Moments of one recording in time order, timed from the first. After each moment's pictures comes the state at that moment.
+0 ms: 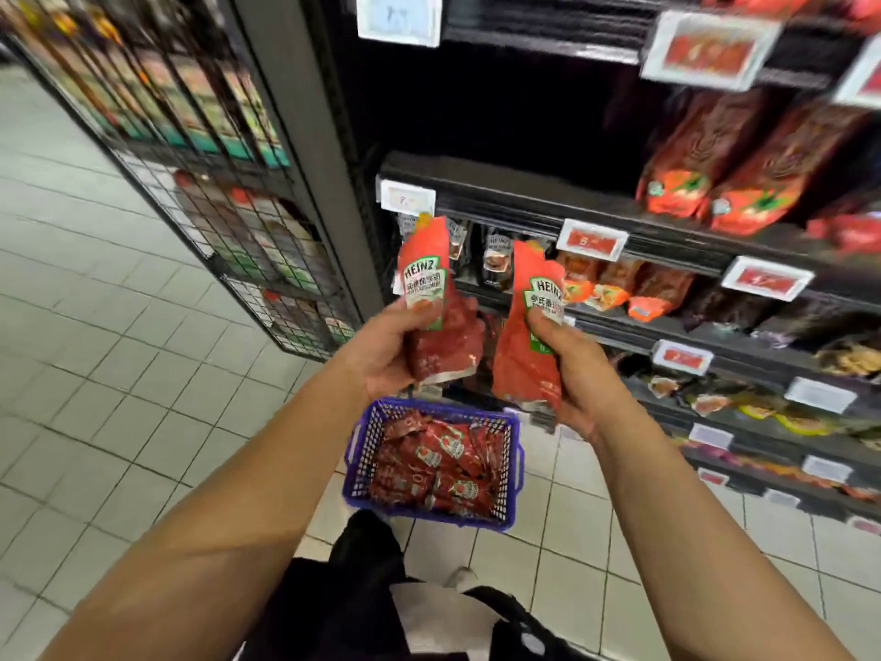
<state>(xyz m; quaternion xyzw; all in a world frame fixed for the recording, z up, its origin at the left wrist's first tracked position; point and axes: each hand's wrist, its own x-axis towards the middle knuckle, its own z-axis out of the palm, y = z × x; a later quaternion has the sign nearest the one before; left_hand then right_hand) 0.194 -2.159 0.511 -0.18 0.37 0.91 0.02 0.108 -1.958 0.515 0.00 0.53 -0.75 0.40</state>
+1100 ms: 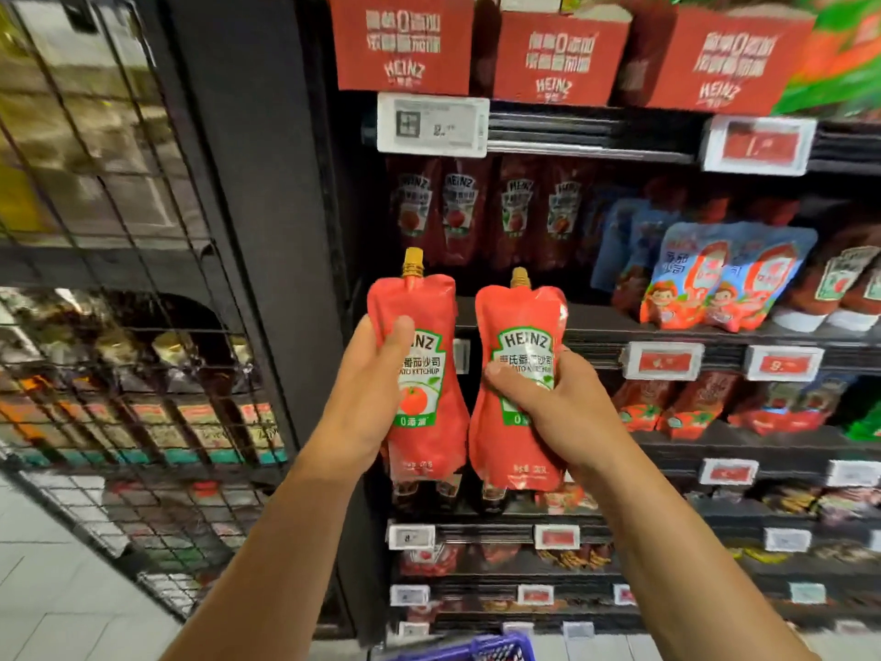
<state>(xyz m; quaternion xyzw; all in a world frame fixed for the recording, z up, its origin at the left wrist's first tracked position) 0.068 -2.325 0.699 0.00 0.60 0.79 -0.16 0.042 -2.128 0.715 -0.12 0.74 -0.66 0.04</state>
